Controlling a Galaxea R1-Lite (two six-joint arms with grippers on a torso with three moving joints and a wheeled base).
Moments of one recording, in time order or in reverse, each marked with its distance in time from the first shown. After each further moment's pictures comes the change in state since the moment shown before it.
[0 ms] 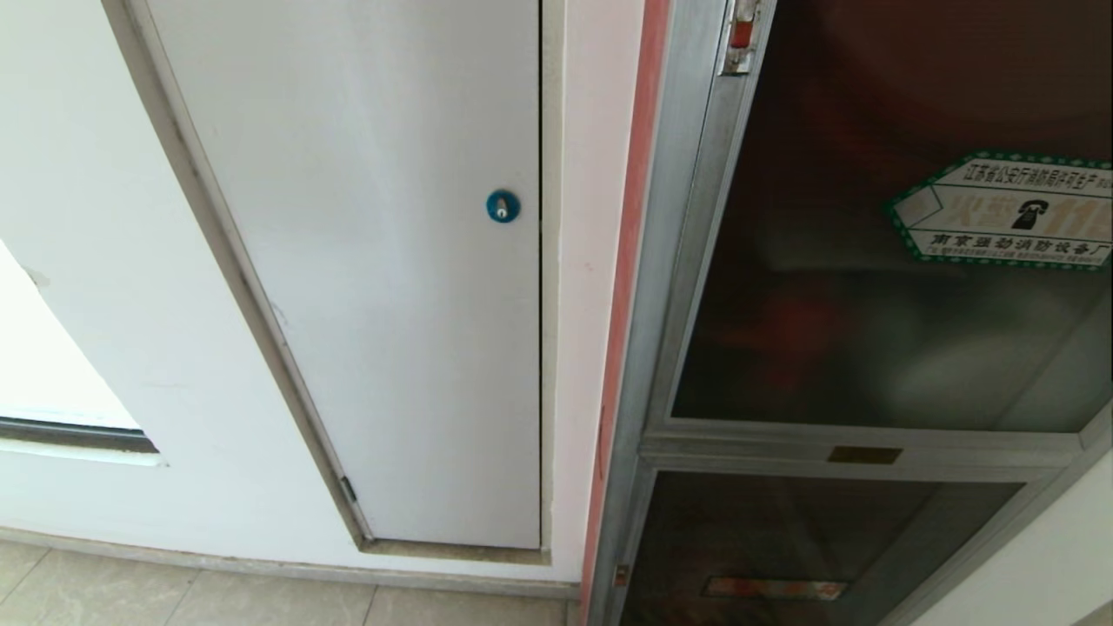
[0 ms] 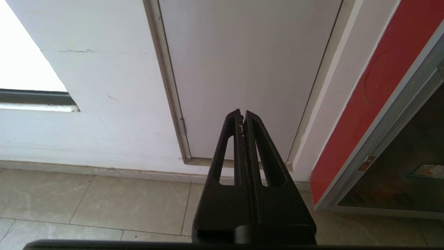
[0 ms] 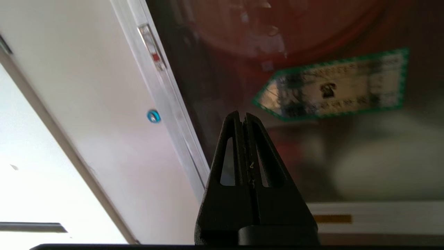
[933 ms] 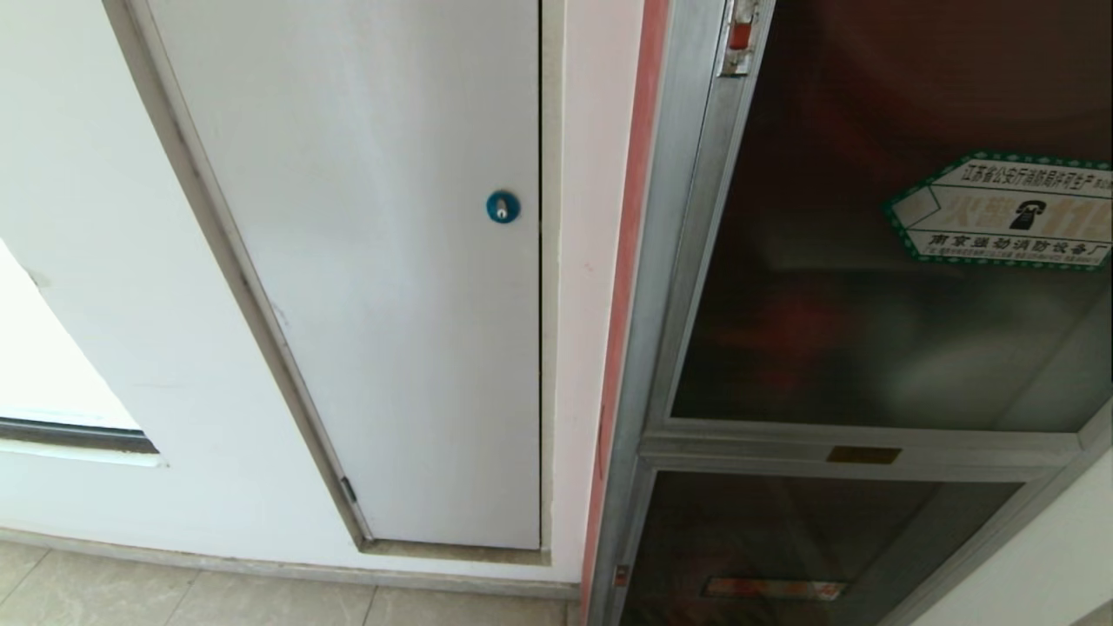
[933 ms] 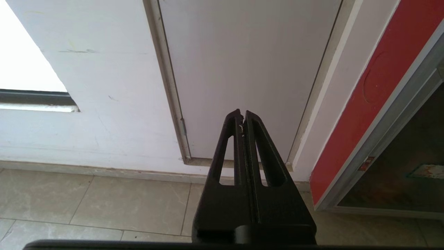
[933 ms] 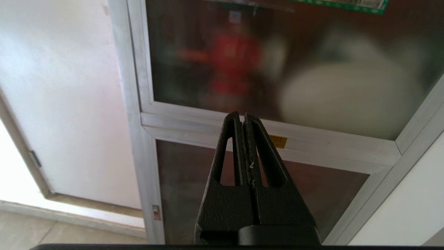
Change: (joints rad) left arm 0.000 0.000 0.000 0.000 0.000 0.000; right arm -0.056 -0.477 0.749 -0.125 0.048 -0.361
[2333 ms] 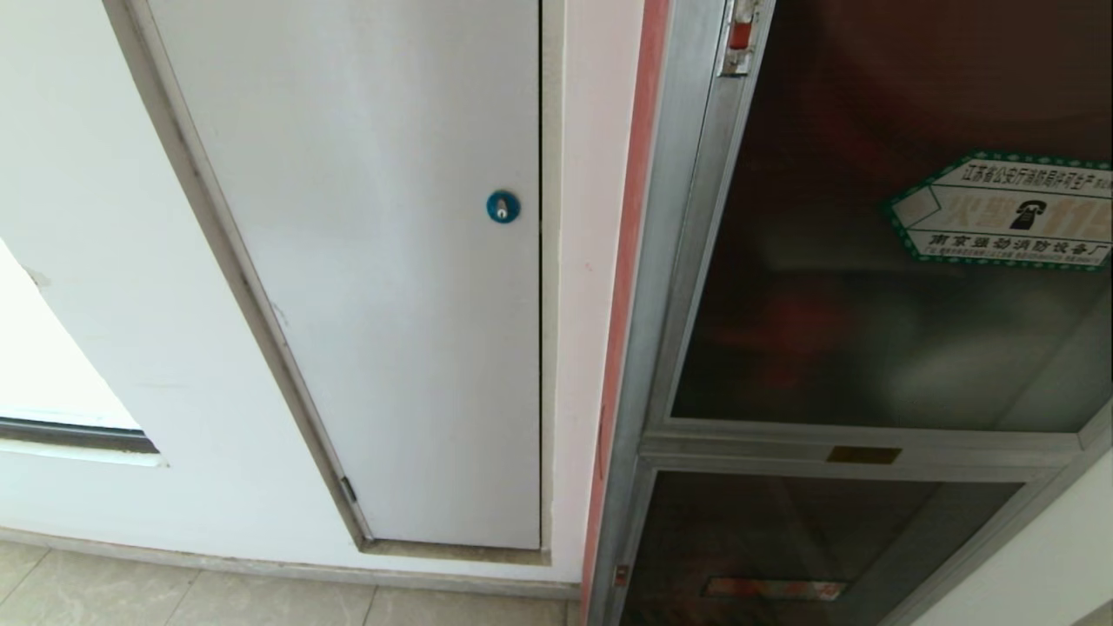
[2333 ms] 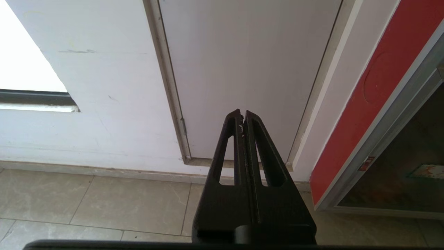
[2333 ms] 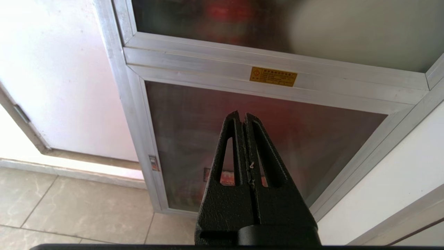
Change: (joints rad) left arm 0.000 0.000 0.000 0.000 0.000 0.000; right arm 0.000 -0.012 0.209 -0.008 -0.036 0.016
